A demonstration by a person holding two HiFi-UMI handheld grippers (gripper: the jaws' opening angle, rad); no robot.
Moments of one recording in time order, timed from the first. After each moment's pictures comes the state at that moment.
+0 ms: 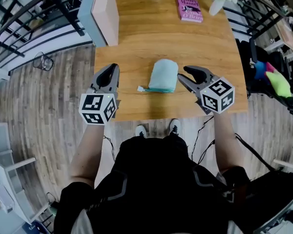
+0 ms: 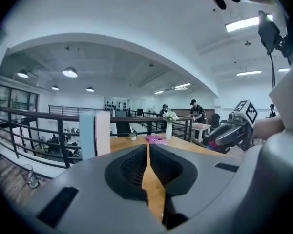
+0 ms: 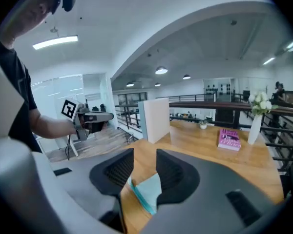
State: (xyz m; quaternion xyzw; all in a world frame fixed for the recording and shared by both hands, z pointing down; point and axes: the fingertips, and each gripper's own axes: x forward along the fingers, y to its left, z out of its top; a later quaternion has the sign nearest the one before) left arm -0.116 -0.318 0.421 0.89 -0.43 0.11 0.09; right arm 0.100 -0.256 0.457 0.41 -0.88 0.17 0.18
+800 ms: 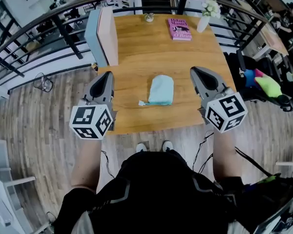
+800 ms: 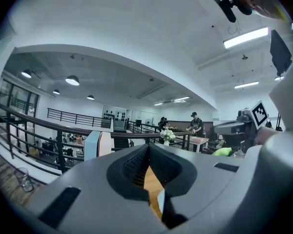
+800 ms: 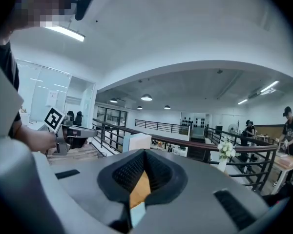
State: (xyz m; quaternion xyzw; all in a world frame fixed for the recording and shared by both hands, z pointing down) left arm -0.136 -0.294 0.303 0.90 -0.42 0.03 0.08; right arm 0.101 -0.223 0.277 0.57 -0.81 0.02 0.11
